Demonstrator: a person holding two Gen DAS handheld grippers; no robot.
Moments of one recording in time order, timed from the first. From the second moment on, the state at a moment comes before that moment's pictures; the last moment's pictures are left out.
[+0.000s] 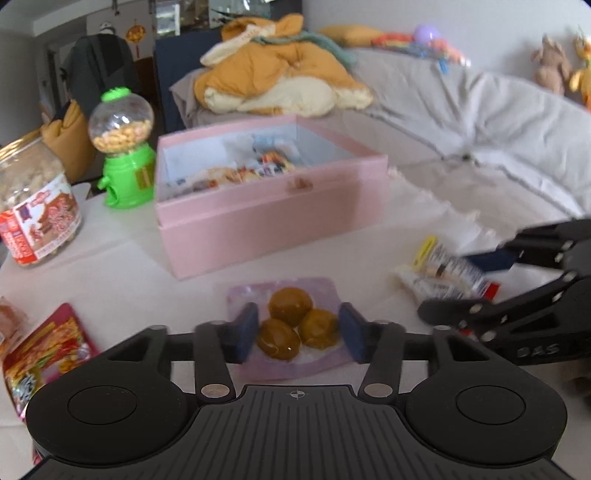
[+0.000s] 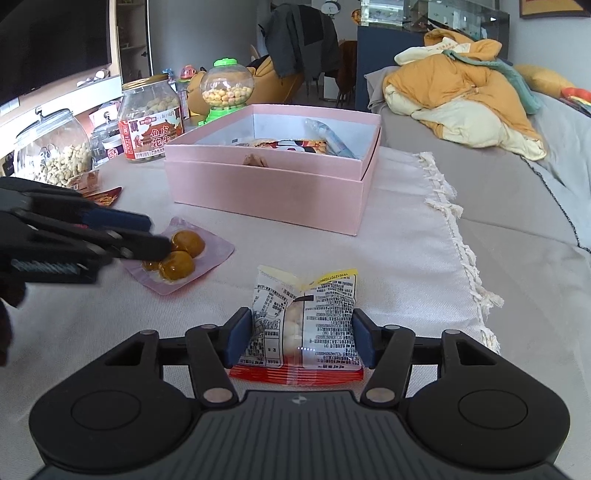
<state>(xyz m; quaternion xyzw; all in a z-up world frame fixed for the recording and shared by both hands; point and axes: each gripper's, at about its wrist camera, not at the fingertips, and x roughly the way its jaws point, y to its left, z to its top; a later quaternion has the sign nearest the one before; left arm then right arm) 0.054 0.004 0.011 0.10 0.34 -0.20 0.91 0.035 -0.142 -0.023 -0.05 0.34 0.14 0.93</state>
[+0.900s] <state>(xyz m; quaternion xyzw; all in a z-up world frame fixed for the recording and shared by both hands) 0.043 0.015 0.017 0.08 0.32 -0.20 0.92 0.028 -0.136 -0.003 -0.07 0.31 0.14 0.94</state>
